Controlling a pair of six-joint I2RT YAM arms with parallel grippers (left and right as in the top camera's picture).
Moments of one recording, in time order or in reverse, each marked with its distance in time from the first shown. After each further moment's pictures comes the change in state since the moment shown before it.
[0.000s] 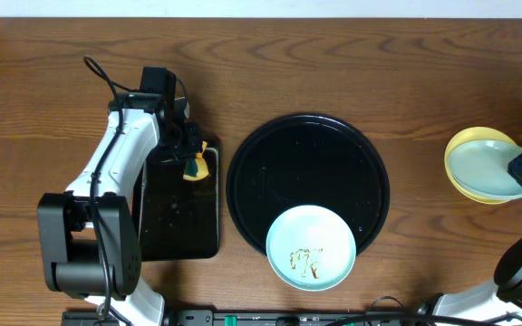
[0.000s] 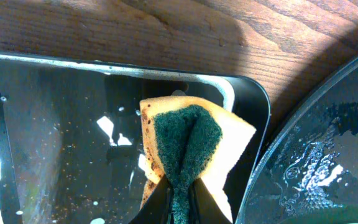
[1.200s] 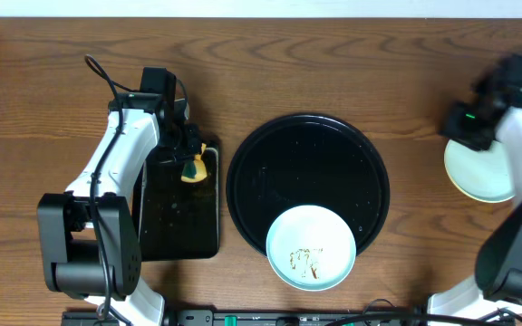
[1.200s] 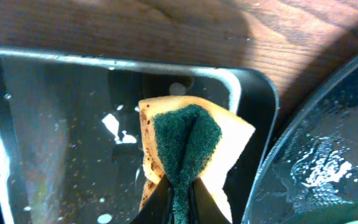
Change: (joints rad) left arm 0.000 -0.002 0.000 -0.024 -0.029 0.017; right arm 0.384 0.004 0.098 0.040 -0.451 -0.206
